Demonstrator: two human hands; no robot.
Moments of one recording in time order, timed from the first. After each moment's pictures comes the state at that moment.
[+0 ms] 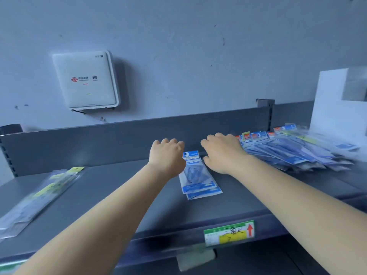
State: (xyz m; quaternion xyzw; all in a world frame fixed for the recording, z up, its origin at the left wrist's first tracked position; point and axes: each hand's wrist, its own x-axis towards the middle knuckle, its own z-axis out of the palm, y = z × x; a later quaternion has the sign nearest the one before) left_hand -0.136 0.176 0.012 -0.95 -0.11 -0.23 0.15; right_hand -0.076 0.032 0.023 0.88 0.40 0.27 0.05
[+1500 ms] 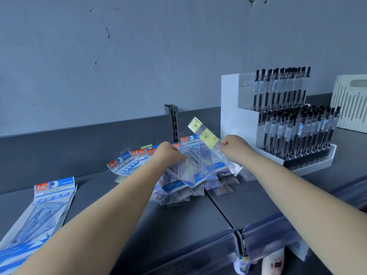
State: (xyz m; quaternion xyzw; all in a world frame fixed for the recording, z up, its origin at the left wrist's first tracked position) left_hand 0.099 -0.050 0.009 -0.91 -0.14 -0.08 -0.39; right_hand 0.134 -0.231 0.015 0.93 0.13 0.07 -0.33
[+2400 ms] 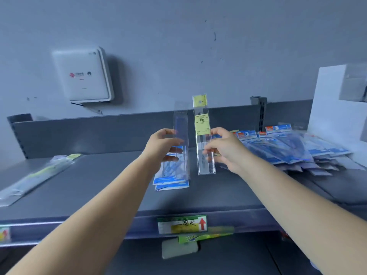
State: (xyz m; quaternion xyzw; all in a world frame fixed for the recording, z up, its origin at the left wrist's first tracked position) left_hand -0.128 0.112 0.020 -0.72 -0.18 -0.26 -0.62; right_hand -0.039 -0.038 0.013 0.66 0.26 -0.17 -0.68
